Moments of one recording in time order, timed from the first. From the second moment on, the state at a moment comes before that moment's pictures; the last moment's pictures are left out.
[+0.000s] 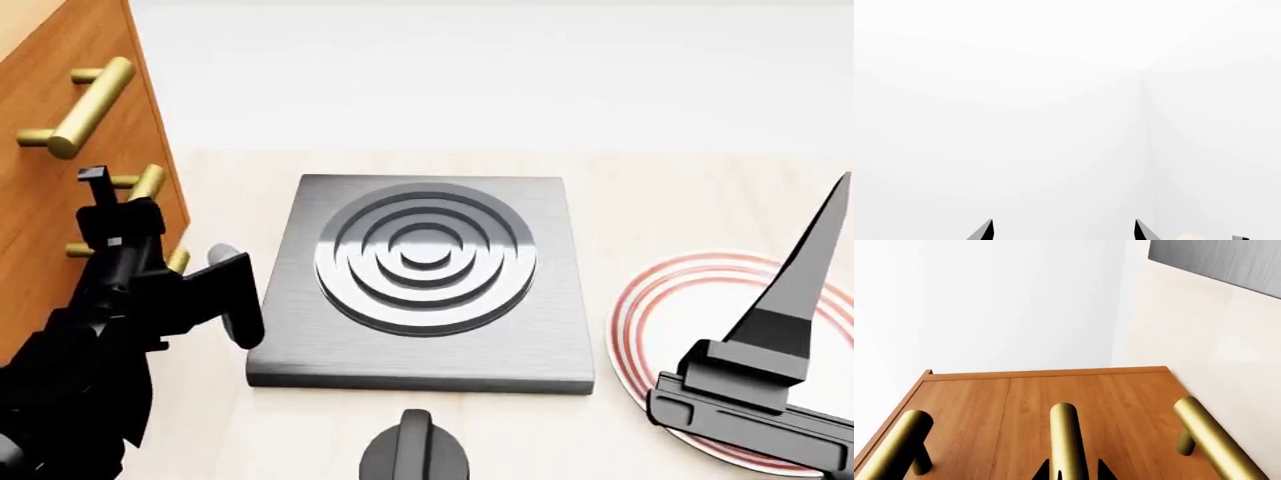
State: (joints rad) left arm -1.22 -0.09 1.47 -1.25 0.04 -0.39 -0.24; right arm 0.36 1.17 -0.40 -0.98 0.76 0.15 1.28
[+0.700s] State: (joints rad) left arm -1.20 -0.05 1.44 -1.31 0.06 -0.34 -0.28; right arm 0.36 1.19 -0.40 -0.99 0.76 0.14 1.30
